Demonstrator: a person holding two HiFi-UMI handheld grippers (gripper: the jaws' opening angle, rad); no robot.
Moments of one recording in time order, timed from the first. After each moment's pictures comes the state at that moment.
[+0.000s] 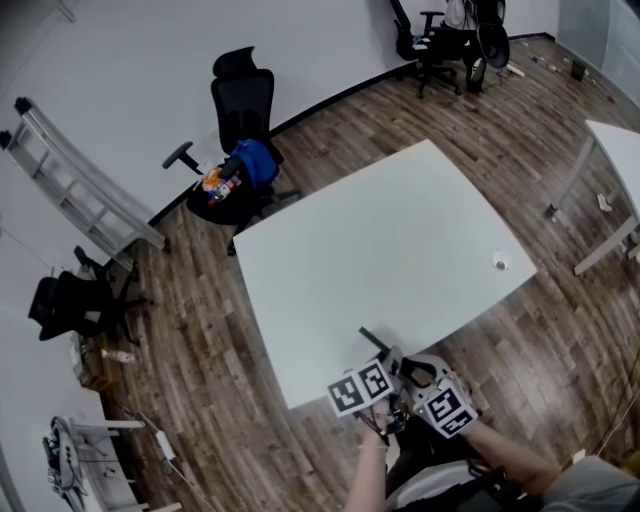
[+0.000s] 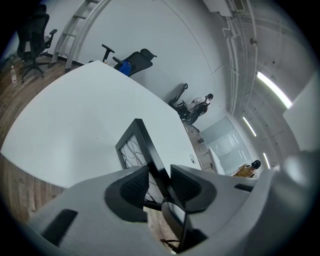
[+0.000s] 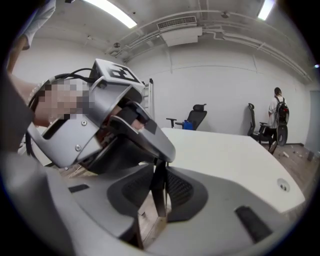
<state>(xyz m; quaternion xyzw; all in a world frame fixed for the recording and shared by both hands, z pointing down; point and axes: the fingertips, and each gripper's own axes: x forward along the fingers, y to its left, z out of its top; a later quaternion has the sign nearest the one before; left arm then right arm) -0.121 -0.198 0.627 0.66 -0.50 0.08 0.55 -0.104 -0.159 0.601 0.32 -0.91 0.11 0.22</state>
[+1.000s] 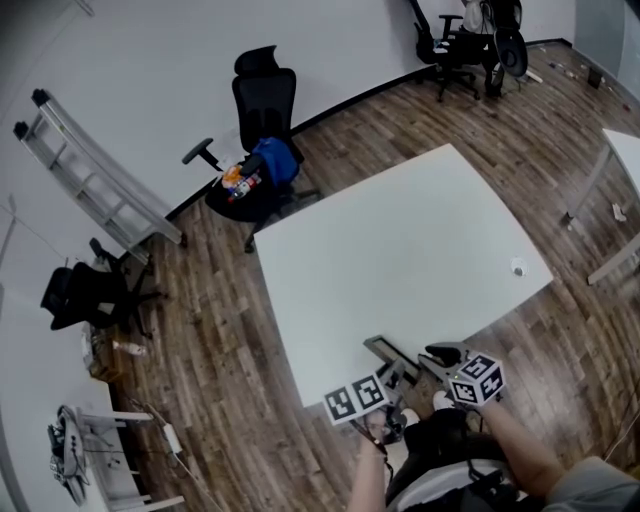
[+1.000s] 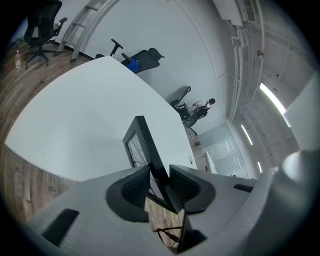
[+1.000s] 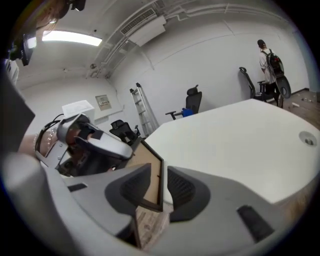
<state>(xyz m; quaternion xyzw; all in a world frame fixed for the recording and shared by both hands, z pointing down) -0.150 -0.177 0.628 0.65 -0.48 0.05 0.59 -0.085 -0.192 0.629 0.27 -0.90 0.28 0.17</state>
